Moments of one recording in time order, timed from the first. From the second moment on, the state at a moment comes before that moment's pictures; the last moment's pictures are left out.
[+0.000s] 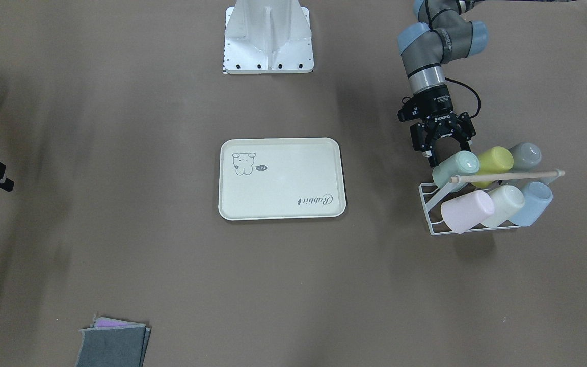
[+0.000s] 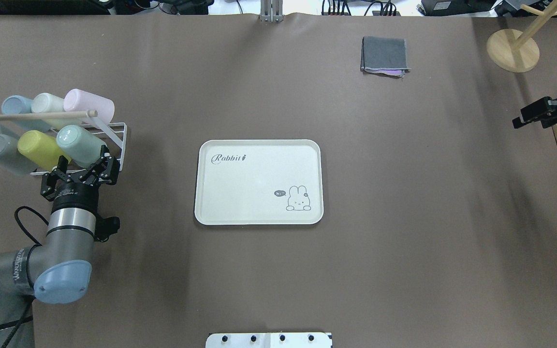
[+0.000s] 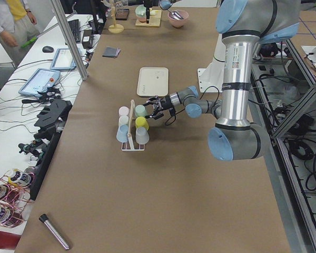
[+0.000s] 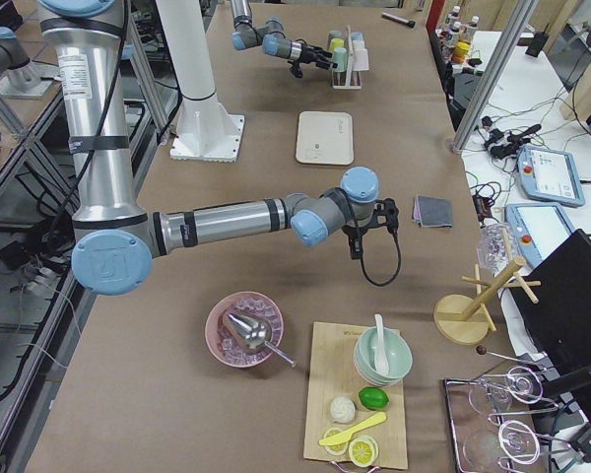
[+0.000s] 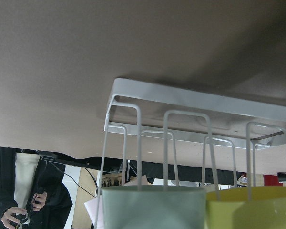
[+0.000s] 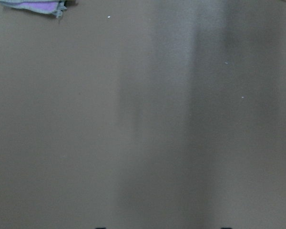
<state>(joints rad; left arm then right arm) -0.29 -1.60 -1.83 -1.97 -0.52 1.44 1.24 -1.50 1.64 -1.15 2.40 0.53</state>
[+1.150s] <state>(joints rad) -0.31 -1.61 -1.73 -2.18 -0.55 1.54 1.35 -1.52 1.77 -1.65 2.27 0.28</state>
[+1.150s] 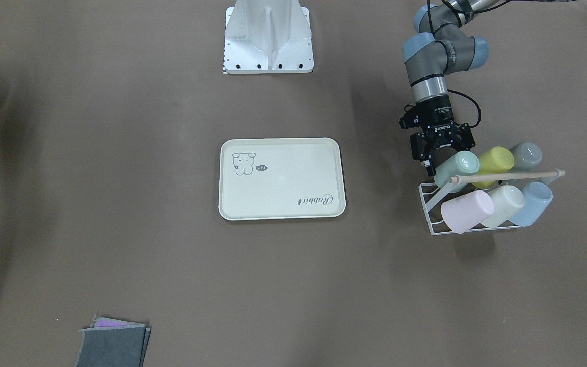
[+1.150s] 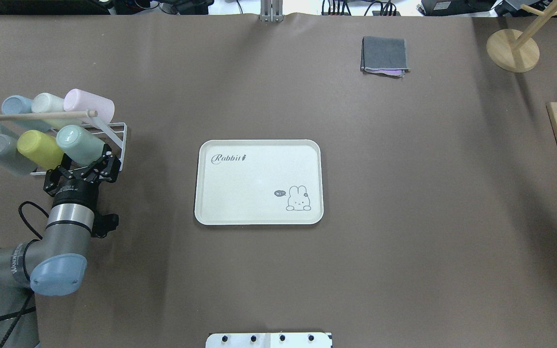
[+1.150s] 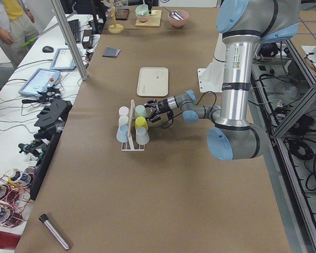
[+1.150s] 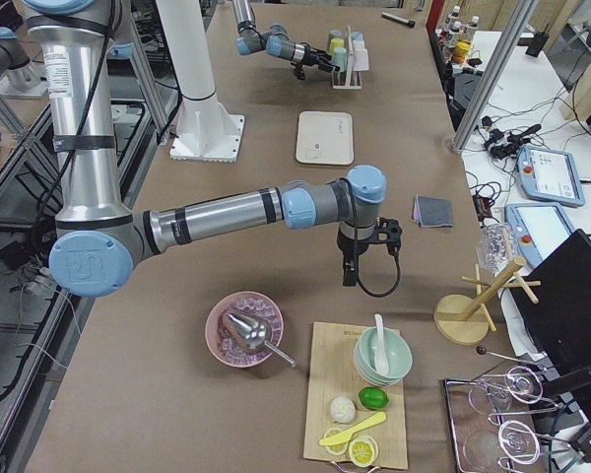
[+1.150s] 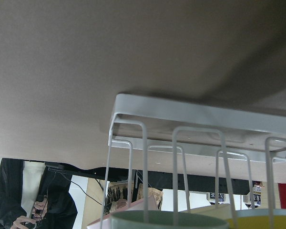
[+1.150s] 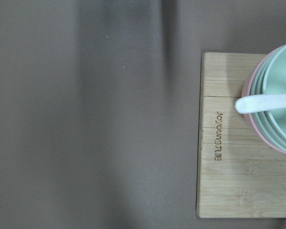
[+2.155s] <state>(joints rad) -0.31 -1.61 -1.73 -2.20 -0.55 1.60 1.42 -1.57 1.85 -1.80 2.28 0.07</state>
